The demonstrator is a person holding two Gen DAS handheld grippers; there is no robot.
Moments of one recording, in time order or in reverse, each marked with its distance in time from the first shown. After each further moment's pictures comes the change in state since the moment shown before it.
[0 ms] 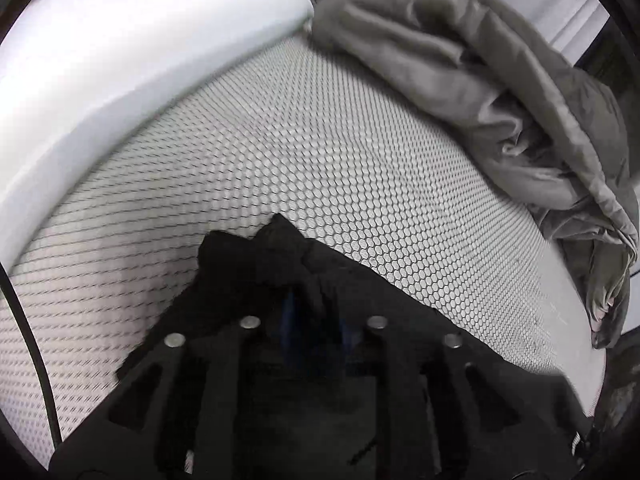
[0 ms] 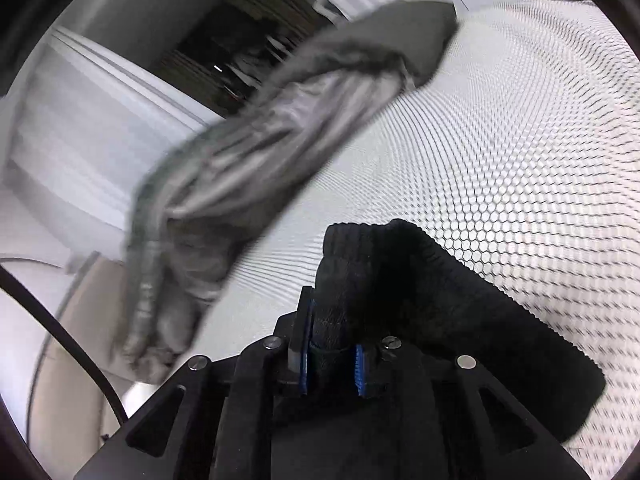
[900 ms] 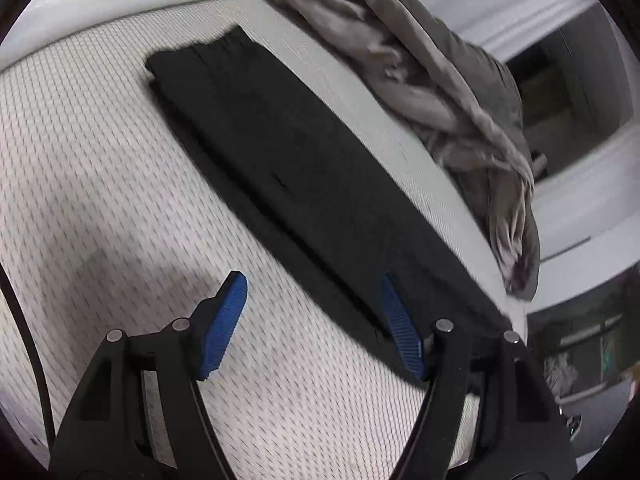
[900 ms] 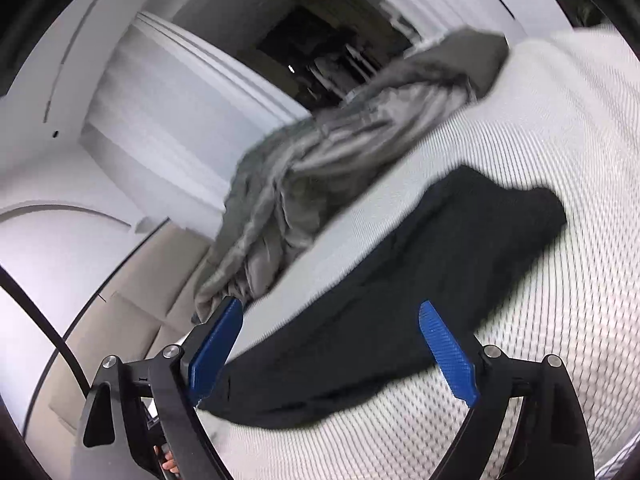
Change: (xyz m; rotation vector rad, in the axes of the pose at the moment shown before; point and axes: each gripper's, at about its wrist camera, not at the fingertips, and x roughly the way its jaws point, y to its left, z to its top) left arm -0.109 0.008 -0.217 -0.043 0.010 -0.330; right arm -0.177 0.025 -0.156 -0.112 -0.019 0.294
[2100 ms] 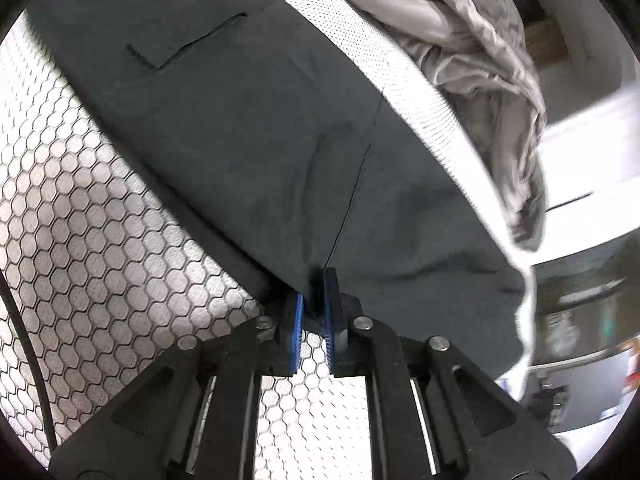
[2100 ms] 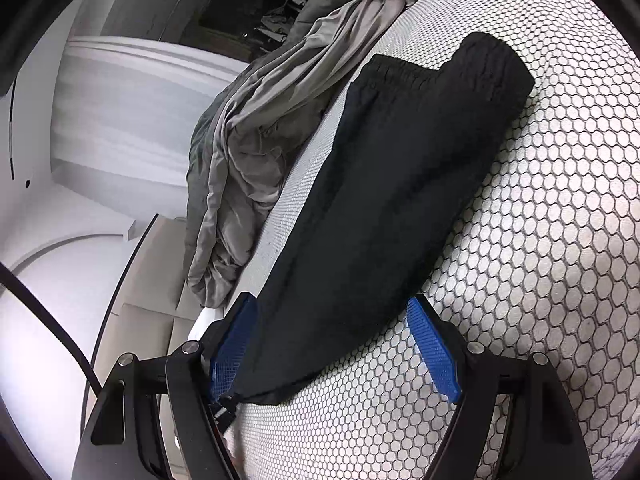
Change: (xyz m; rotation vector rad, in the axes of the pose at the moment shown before) left arm 0.101 -0.043 -0.044 0.008 0.223 -0.047; right arm 0.039 -0.093 -0.014 0.234 0.154 0.007
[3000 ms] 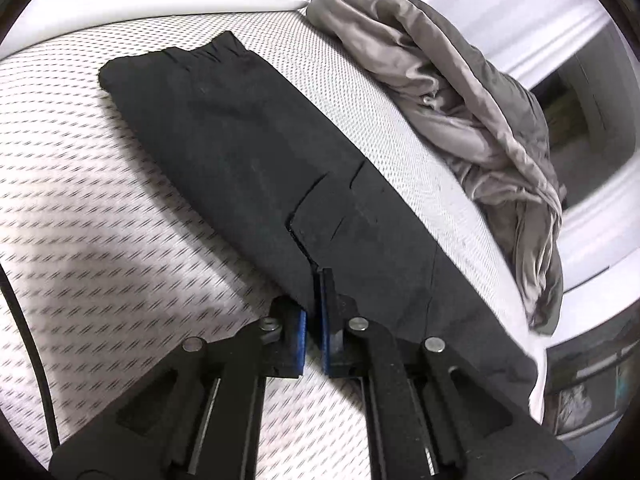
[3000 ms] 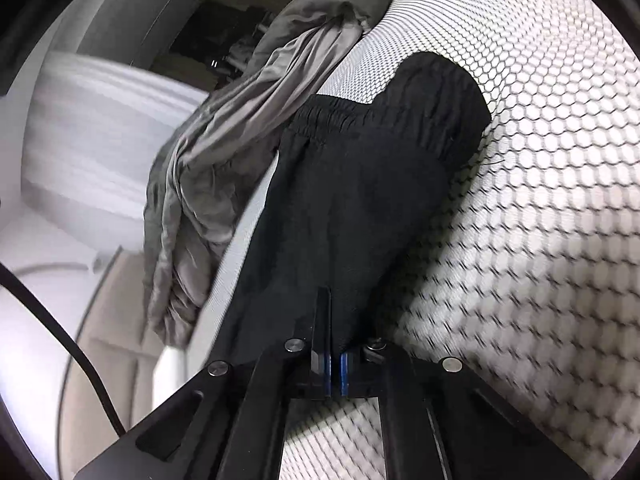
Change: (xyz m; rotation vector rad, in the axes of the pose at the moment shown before) left arm -0.107 0.068 0.023 -0.080 -0.327 0.117; right arm 0.007 -0.028 0.013 -0.006 -0.099 -0.144
